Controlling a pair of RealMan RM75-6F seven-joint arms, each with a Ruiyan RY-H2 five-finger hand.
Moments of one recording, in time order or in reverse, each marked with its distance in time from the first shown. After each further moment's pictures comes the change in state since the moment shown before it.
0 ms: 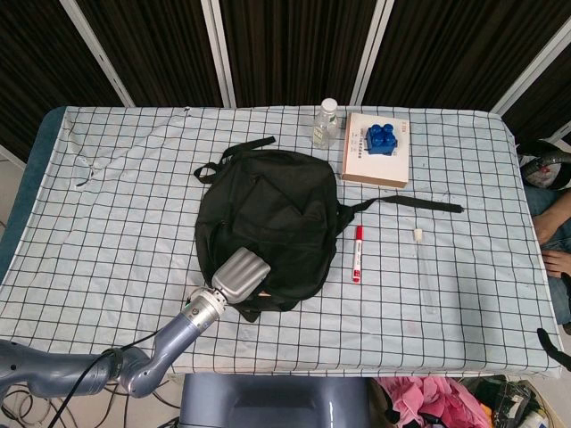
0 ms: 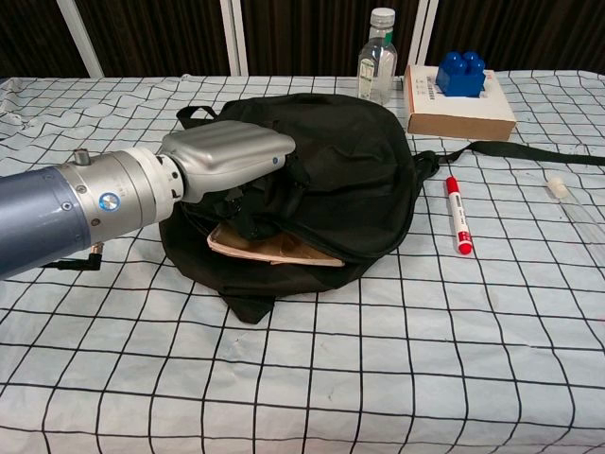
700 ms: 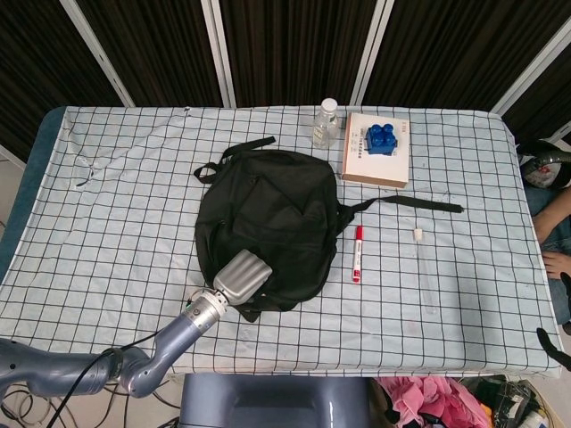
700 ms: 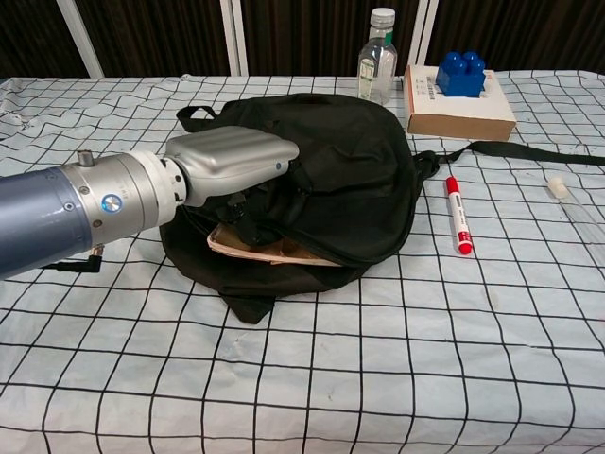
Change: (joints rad) left arm -0.010 0.007 0.002 -0.015 -0.021 -0.026 0.005; right arm 0.001 -0.002 0.000 0.003 0.000 -0.002 0.002
